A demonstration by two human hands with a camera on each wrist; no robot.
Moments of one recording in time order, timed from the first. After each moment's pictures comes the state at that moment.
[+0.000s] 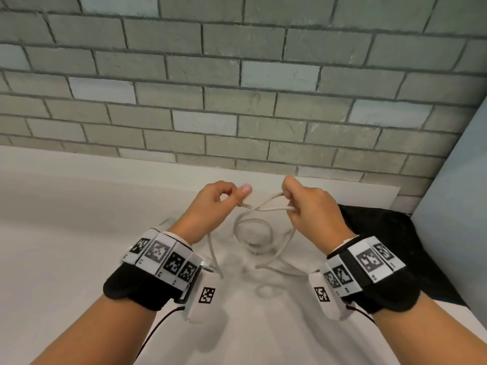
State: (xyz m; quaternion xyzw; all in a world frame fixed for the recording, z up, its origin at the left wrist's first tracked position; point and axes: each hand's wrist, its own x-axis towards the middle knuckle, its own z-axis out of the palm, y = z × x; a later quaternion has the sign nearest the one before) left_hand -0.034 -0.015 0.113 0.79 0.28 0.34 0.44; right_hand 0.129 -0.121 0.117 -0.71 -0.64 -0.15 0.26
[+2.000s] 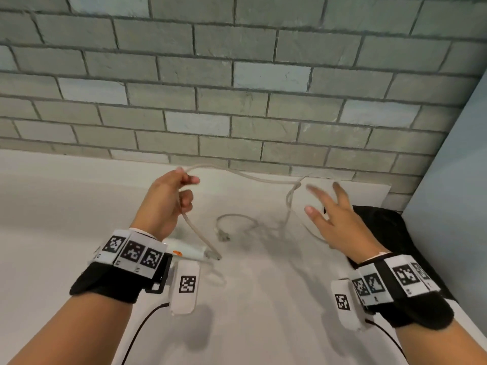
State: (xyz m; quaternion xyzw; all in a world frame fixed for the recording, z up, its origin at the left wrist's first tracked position) left_hand -0.062 0.022 0.112 0.51 0.29 0.46 0.67; right_hand 0.174 -0.160 0.098 -0.81 -0.50 0.05 0.28
